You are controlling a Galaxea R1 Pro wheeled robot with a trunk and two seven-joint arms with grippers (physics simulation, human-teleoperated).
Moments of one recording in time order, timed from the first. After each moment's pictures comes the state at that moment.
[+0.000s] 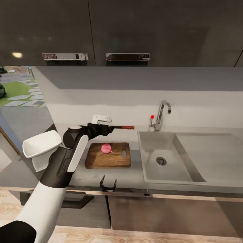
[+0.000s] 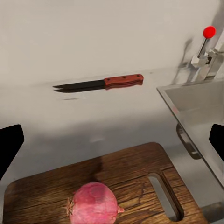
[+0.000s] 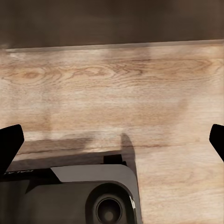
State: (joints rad) left arm -0.87 -0.04 -0.30 -1.54 0.30 1.00 0.13; right arm -0.09 -0.01 -0.37 -0.11 0.25 -0.58 0.05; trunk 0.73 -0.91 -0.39
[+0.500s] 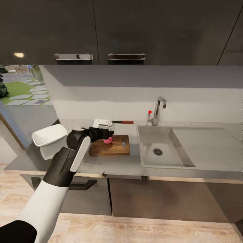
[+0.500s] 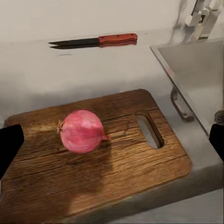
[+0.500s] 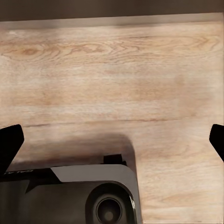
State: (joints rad) left arm -0.87 -0.04 -0.30 -1.46 0.30 1.00 0.13; right arm -0.09 -0.01 -0.37 -0.11 0.25 -0.58 0.05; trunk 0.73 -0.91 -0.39
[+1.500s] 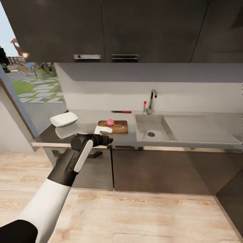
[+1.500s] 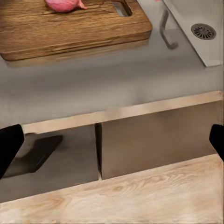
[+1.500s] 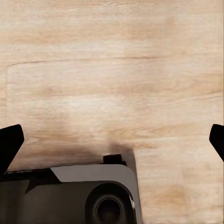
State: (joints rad) left arm -0.87 -0.04 -0.30 -1.31 0.30 1.00 0.13; right arm -0.09 -0.01 -0.37 -0.11 0.25 -0.58 0.05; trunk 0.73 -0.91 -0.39
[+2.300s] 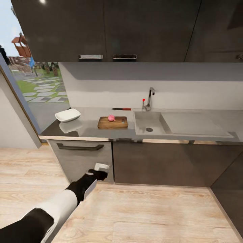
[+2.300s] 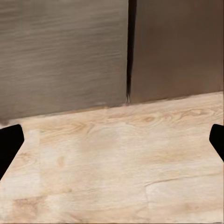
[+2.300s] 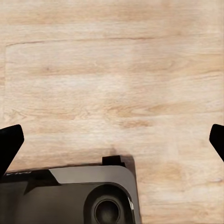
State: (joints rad) left arm -0.87 -0.08 -0.47 -0.30 0.30 0.19 0.12; right arm -0.09 -0.01 -0.37 -0.11 0.25 -0.58 0.04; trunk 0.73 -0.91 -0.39
